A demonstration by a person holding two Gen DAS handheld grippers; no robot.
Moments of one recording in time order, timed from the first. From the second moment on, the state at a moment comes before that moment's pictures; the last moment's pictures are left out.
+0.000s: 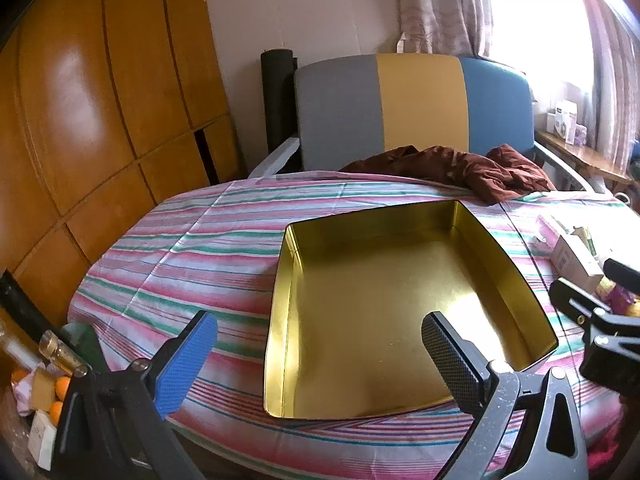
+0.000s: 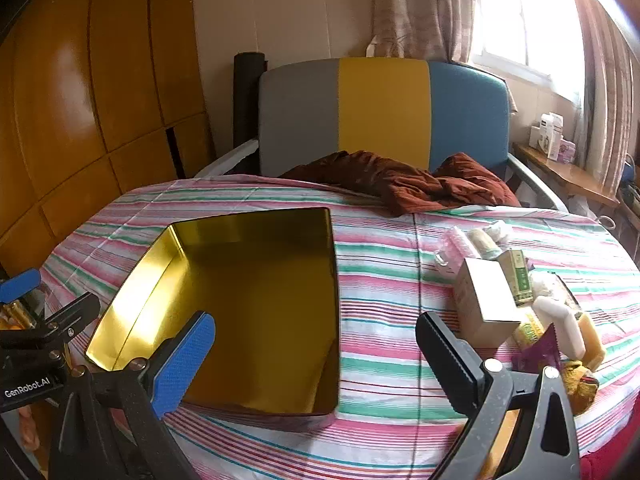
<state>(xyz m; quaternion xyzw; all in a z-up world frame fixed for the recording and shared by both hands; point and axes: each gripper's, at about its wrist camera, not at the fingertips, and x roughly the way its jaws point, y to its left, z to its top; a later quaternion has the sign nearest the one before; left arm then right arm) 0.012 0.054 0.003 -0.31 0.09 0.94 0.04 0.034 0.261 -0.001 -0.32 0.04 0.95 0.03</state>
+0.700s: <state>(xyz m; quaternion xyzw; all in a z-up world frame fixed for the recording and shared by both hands) 0.016 0.102 0.004 -0.31 0.14 0.94 0.10 0.066 0.338 0.008 -0.31 0.08 0.94 0.11</state>
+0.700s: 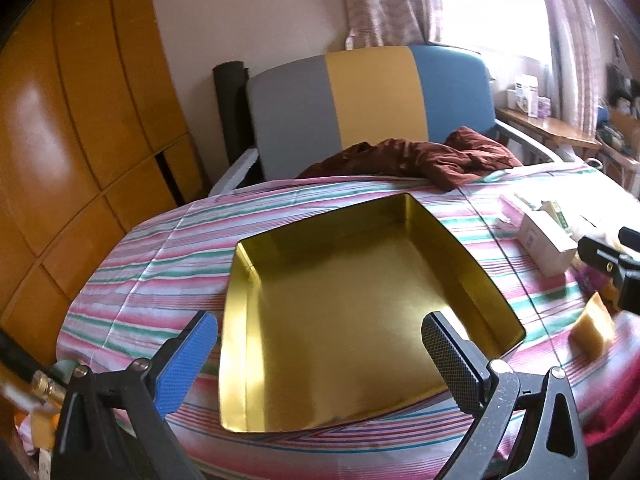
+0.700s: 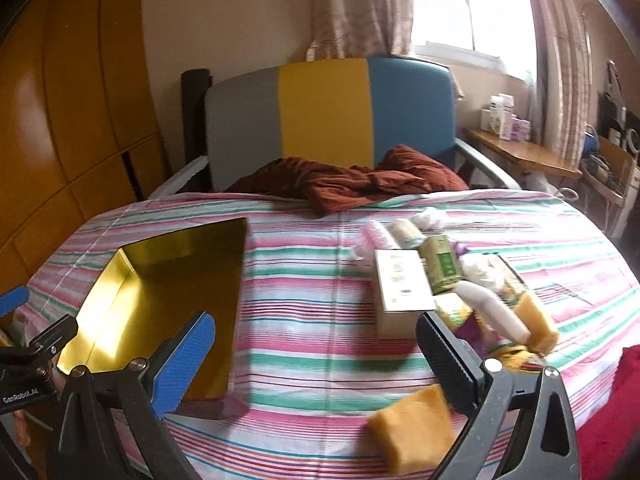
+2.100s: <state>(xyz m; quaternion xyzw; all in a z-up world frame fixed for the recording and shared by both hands) 0.067 0.354 -0.088 -0.39 0.25 0.71 0.53 0.109 0.547 -0.015 -0.44 0.21 0.85 0.21</state>
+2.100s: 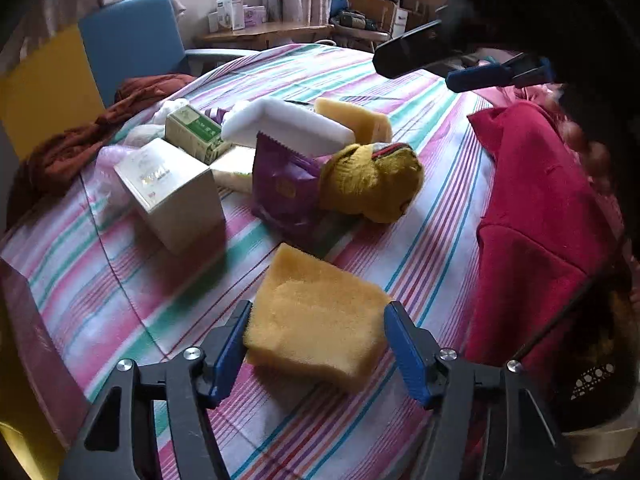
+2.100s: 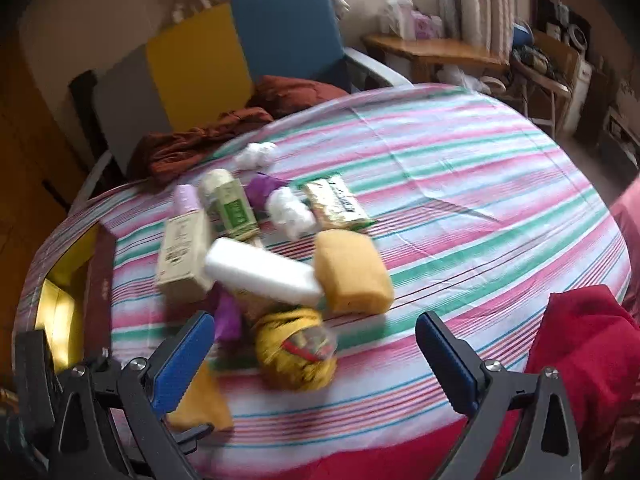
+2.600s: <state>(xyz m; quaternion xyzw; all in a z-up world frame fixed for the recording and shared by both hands) 0.058 0.336 -0.086 -0.41 0.20 0.71 0.54 0.046 0.601 -0.079 -0.55 0.27 0.76 0.21</state>
